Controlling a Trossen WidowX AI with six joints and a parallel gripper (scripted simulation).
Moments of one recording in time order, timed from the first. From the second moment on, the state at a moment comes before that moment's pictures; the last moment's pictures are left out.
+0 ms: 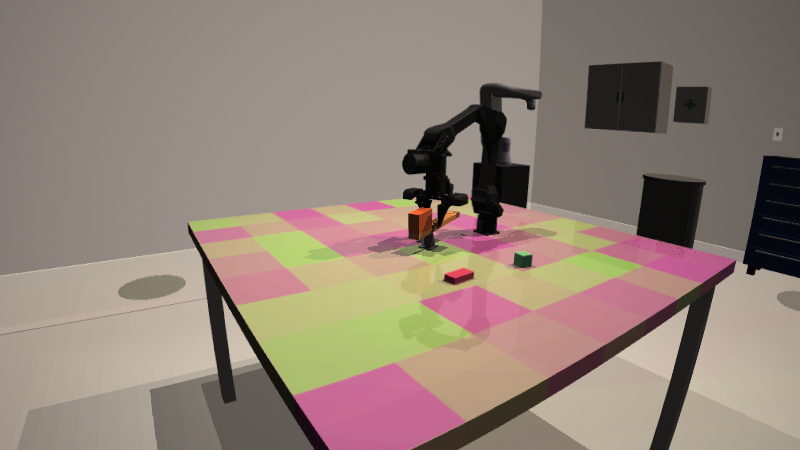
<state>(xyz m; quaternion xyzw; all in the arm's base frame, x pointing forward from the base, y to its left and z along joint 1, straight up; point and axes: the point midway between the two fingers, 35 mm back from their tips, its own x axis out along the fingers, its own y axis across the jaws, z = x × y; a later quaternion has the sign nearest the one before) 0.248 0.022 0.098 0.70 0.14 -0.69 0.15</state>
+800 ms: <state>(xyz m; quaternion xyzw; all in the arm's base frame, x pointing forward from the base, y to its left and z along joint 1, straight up) 0.249 0.022 0.096 0.70 0.14 -0.69 0.15</state>
